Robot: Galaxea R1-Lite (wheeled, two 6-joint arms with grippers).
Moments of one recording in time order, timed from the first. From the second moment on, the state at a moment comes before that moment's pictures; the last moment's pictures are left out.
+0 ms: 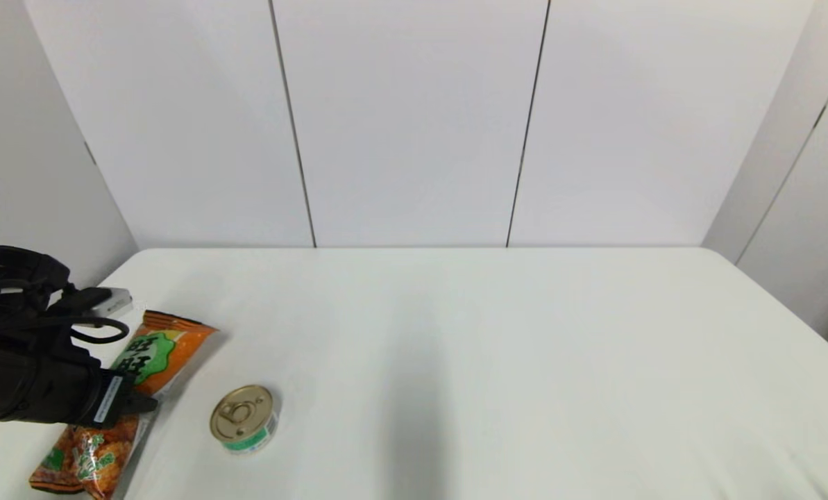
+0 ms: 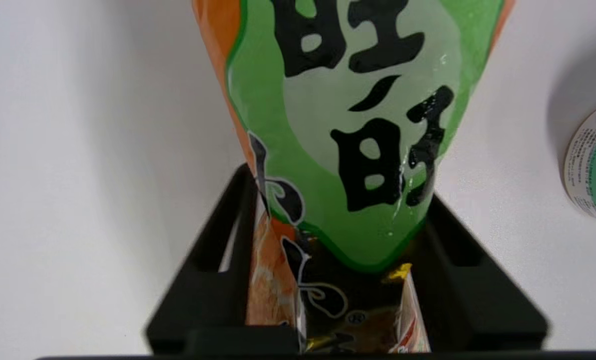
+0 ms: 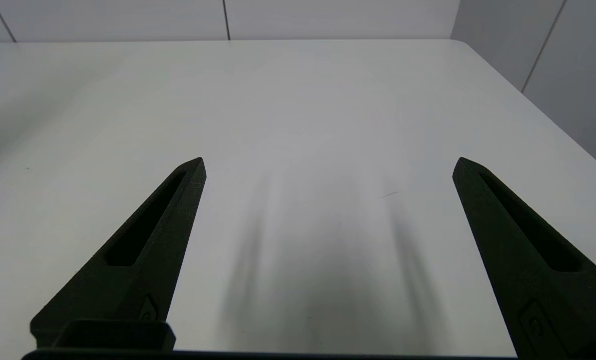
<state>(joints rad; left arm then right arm) 0.11 1.52 -0.76 0.29 -0.10 0.23 0.00 0.00 0.00 -0.02 0.00 0.00</state>
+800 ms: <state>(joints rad) 0.03 1.33 -1.03 0.28 -0.11 0.23 0.00 0.00 0.00 -0.02 0.00 0.00</state>
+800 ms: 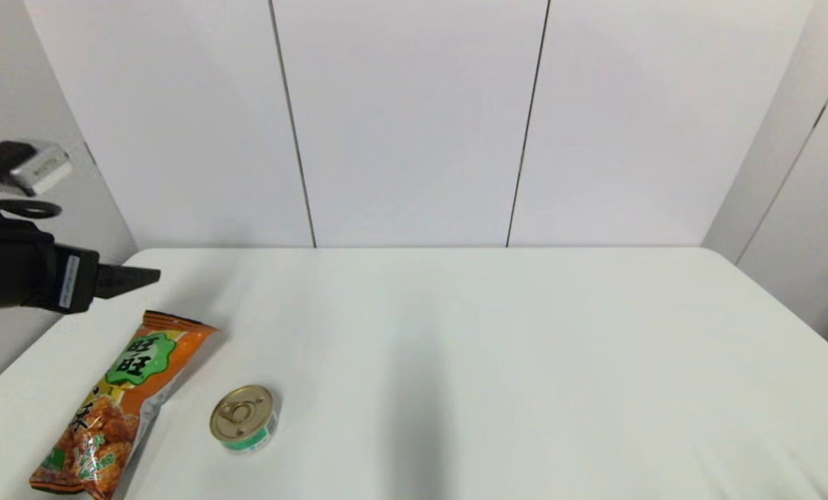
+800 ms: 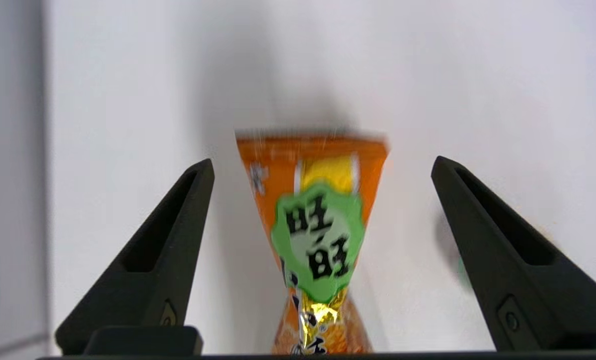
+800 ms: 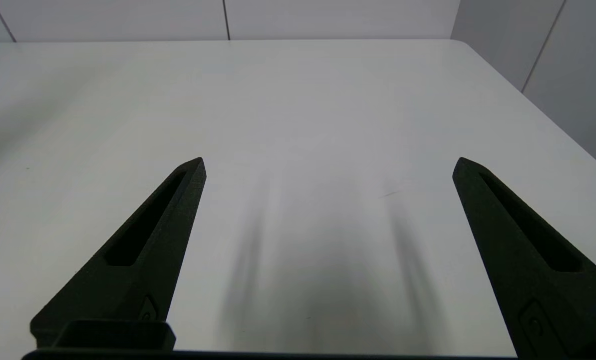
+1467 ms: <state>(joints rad) 0.03 0.87 -0.83 0.21 -0.17 0.23 0.00 0.00 0.00 -0.02 0.00 0.00</state>
